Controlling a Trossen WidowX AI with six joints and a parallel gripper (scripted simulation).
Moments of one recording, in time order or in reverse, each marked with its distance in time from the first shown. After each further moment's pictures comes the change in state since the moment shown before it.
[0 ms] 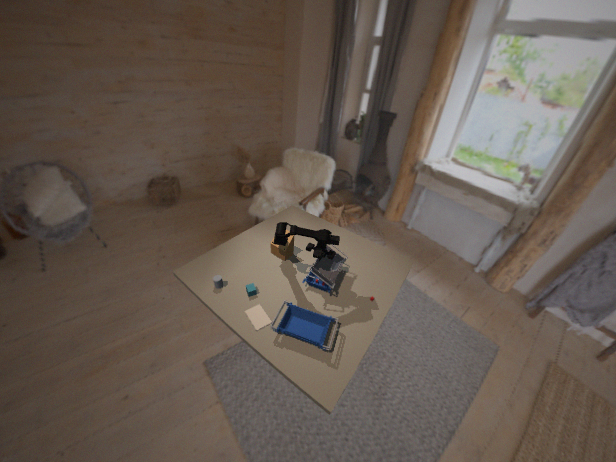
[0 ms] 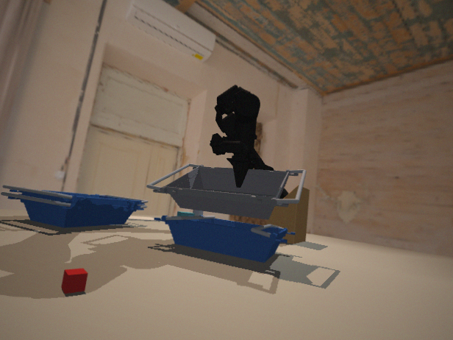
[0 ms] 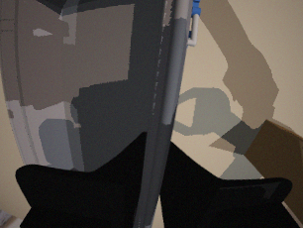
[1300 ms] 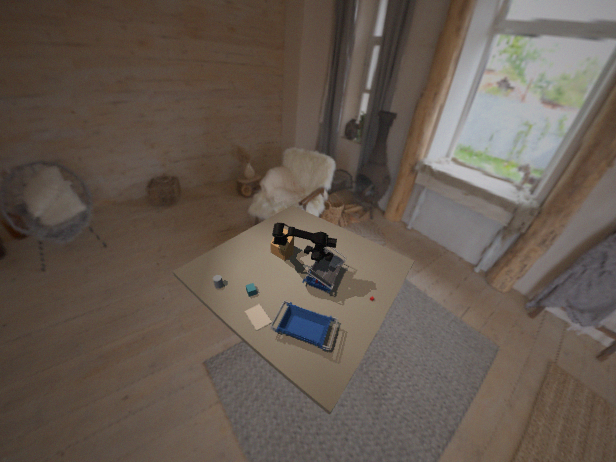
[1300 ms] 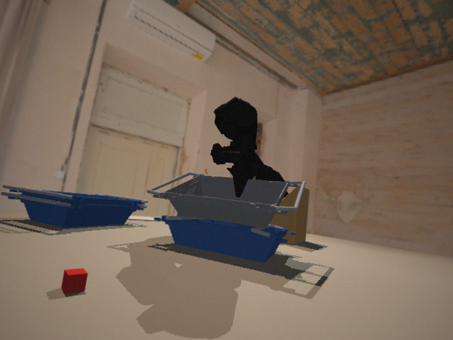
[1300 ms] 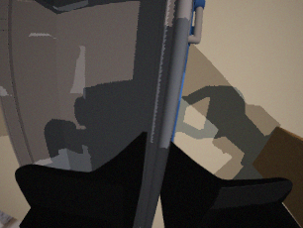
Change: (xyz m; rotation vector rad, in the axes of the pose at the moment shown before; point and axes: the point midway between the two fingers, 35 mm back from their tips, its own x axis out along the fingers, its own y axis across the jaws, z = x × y) arm 0.026 -0.009 -0.001 0.001 -0.007 0.035
